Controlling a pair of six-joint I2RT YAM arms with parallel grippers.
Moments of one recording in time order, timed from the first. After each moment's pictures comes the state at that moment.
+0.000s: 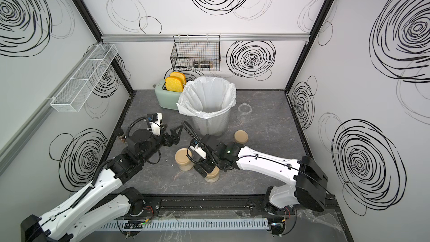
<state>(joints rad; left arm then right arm) -0.56 0.81 0.63 -0.10 -0.14 -0.44 1.10 1.37 1.00 -0.60 -0.04 0.12</state>
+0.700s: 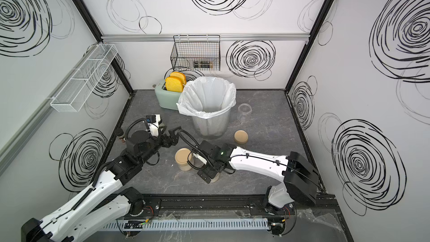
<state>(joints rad) -0.52 0.79 0.59 -0.09 -0.09 -0.46 1.13 1.47 1.00 -0.74 0.00 0.16</state>
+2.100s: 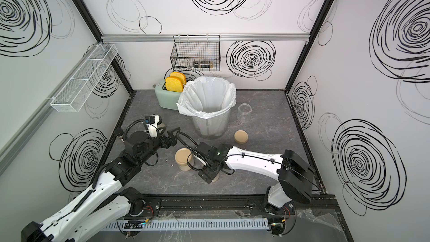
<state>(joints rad) -0.48 0.77 0.57 -0.09 -0.05 -0.46 1.14 1.51 1.02 -0.79 0.04 0.18</state>
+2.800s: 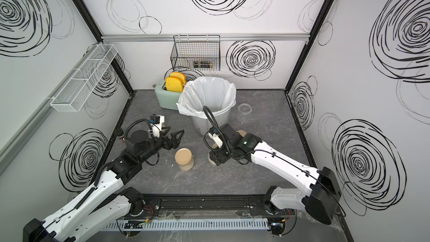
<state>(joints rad) -0.48 0.80 0.57 -0.03 0.15 -0.31 0.84 1.18 1.01 -0.78 -0.08 0.17</state>
